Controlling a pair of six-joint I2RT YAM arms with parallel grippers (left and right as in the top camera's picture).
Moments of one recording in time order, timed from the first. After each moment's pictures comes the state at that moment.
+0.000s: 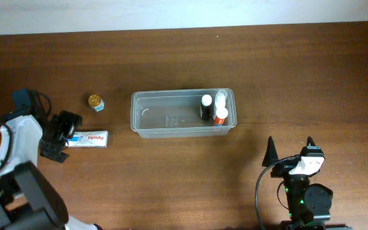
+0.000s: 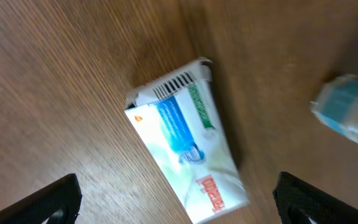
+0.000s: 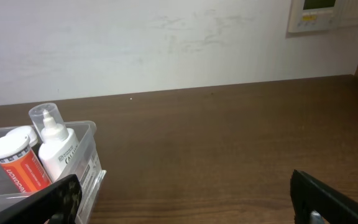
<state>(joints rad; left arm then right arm) 0.41 1.74 1.18 -0.87 0.15 -0.77 -0.01 0.01 0.01 -0.07 0.03 0.08</state>
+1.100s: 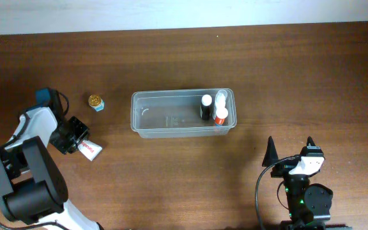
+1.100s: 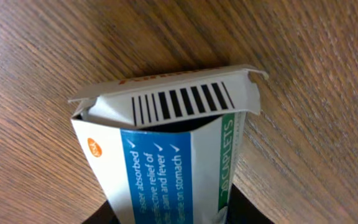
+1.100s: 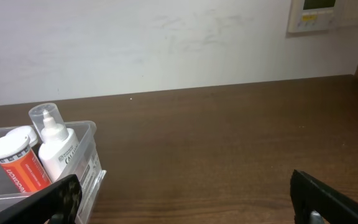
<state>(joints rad) 0.32 1.92 1.19 -0.82 0.05 -0.52 -0.01 0.01 0.01 -0.07 0.03 0.08</state>
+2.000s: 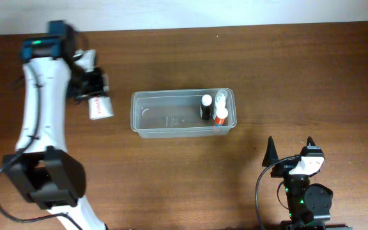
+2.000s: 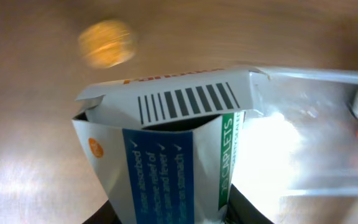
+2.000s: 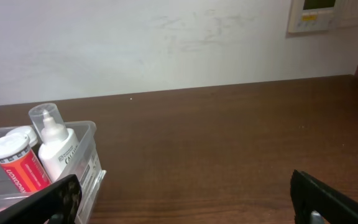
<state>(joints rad) 0.03 1.97 1.98 -1.44 0.15 -0.04 -0.01 0.01 0.01 -0.07 0.03 0.08</state>
